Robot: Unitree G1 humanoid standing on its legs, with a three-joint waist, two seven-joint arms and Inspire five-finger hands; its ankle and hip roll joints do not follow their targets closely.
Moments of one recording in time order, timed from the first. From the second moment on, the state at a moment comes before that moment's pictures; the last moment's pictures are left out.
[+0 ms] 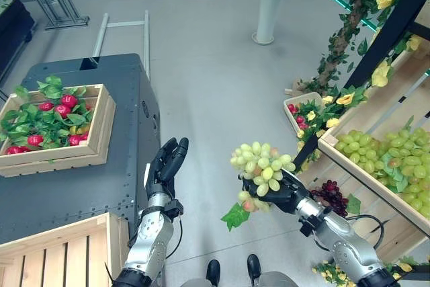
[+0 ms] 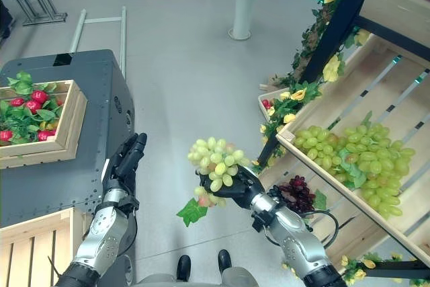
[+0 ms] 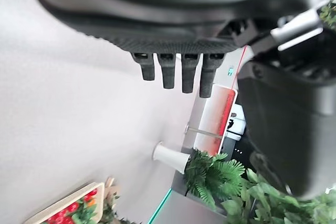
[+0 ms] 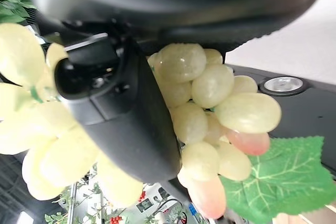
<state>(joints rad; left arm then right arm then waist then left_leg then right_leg) -0.01 0.33 -0.23 0.26 -0.64 -0.27 0.30 0.05 -0.53 0.31 0.01 0.83 0.04 0.42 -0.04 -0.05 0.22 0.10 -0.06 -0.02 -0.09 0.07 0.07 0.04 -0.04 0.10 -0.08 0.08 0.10</state>
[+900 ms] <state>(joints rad) 0.03 0.25 -0.13 0.34 -0.72 -0.27 0.32 -0.05 -0.55 0.13 -0.05 0.87 0.07 0.59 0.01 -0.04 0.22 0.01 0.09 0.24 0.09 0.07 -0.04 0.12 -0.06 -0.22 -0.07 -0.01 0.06</state>
